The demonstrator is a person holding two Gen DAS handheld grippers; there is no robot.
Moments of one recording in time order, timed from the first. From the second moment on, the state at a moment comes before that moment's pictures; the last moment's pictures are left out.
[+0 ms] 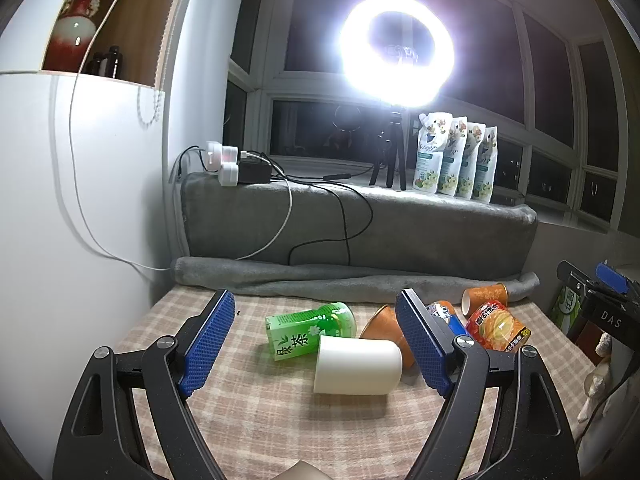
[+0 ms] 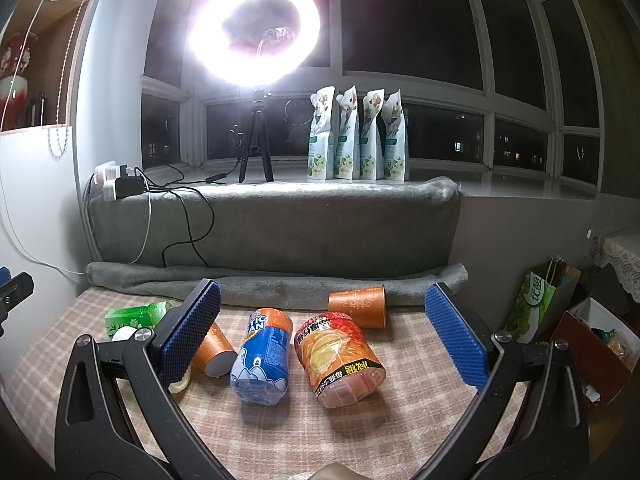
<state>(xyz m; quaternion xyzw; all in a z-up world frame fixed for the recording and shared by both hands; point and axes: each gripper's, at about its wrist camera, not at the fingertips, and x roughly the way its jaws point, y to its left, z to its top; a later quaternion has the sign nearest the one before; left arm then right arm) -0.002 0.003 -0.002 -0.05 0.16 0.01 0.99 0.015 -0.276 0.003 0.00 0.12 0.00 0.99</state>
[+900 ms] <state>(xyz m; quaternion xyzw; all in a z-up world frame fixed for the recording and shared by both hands) -0.003 0.000 -0.003 -0.04 0.16 0.01 0.99 0.016 -0.278 0.000 0.01 0.12 0.00 0.99</state>
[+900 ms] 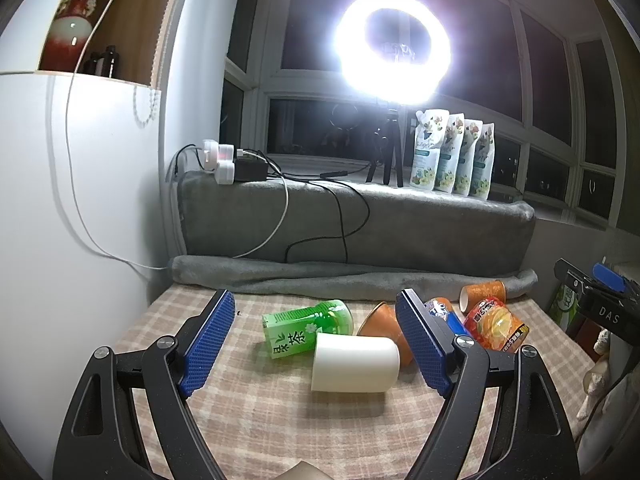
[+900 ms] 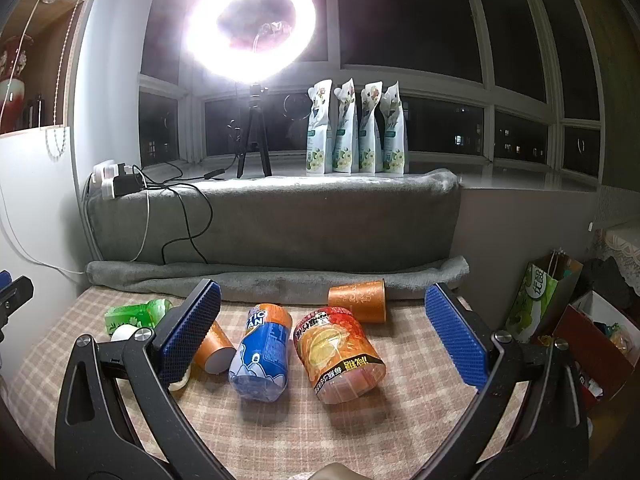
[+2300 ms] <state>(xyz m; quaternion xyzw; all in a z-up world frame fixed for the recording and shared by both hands) 0.000 -0.005 -0.014 -0.04 0.17 0.00 0.98 0.027 -0.297 -0.021 0.03 0.17 0.00 0.99</state>
